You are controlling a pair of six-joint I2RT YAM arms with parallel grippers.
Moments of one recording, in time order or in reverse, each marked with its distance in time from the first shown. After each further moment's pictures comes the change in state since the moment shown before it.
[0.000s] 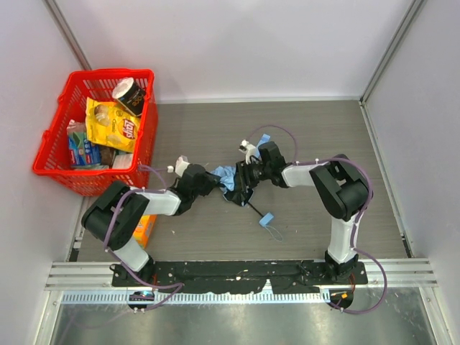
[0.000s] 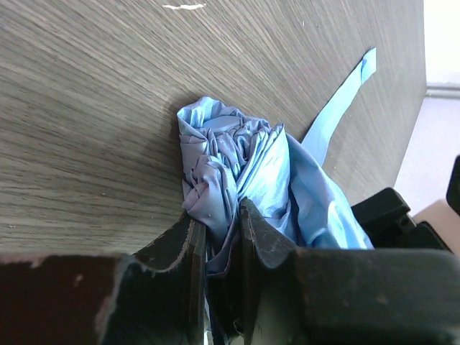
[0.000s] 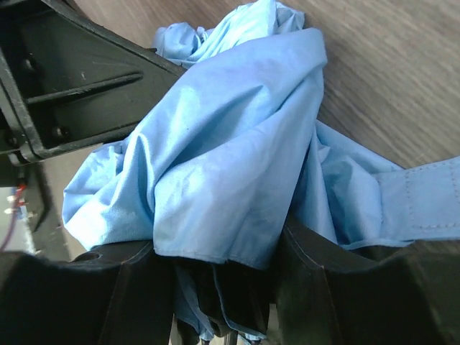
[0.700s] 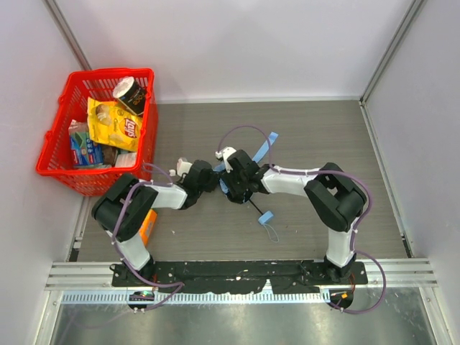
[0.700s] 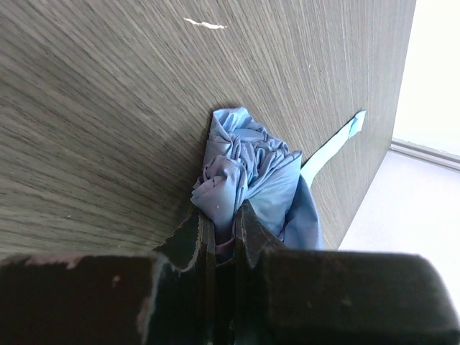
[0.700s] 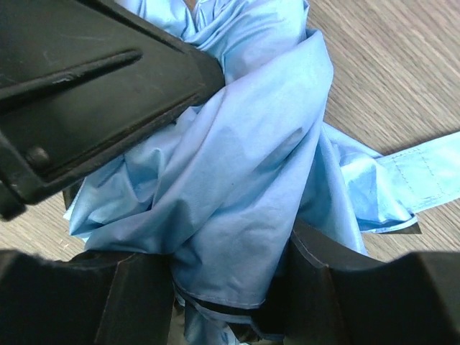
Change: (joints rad) left arm -0.009 0.106 0.104 -0.066 -0.034 -0.231; right arm 0.254 -0.022 0.167 -0.369 0.769 -0.218
